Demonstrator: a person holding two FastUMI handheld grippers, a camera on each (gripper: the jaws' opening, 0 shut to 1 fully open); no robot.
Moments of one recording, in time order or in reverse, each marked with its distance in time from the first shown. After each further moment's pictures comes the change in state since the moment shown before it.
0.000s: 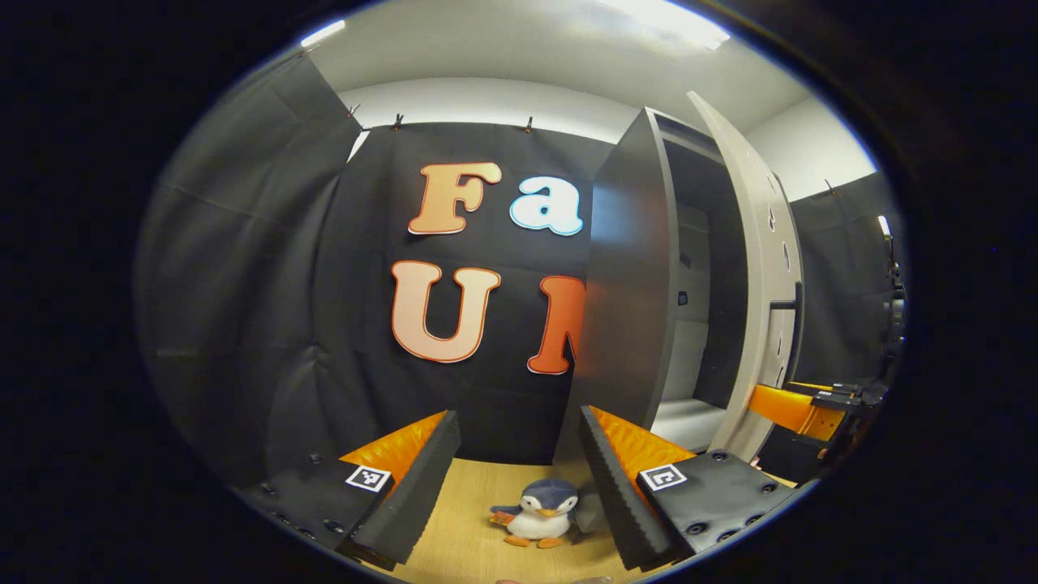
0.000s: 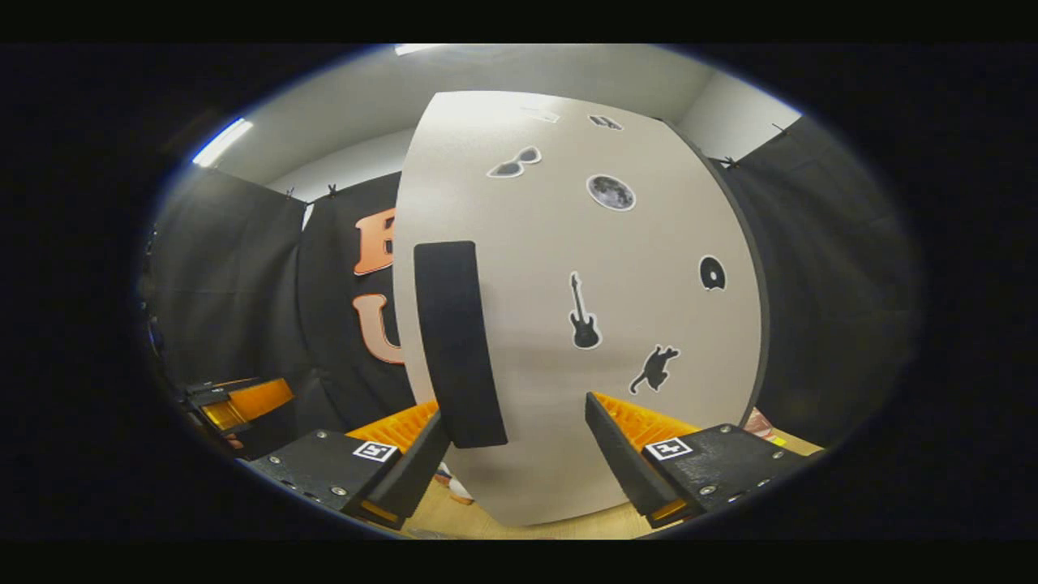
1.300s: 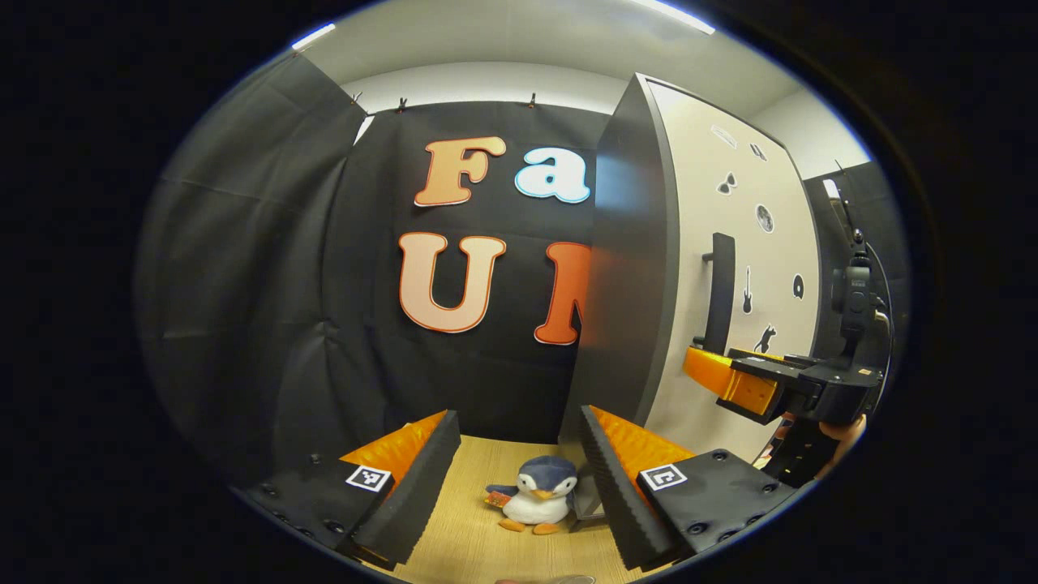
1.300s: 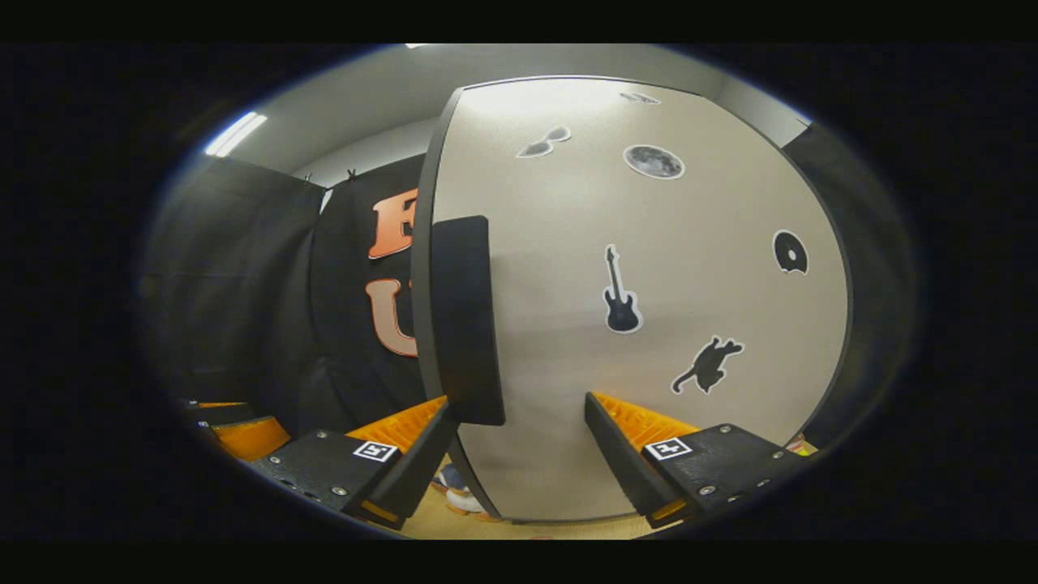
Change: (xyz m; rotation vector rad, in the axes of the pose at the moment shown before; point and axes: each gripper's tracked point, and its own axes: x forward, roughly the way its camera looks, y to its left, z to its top) left arm 0.005 -0.022 -0.054 -0.010 0.102 0.057; right arm 0.023 0.008 -0.015 -0.057 0.029 0.081
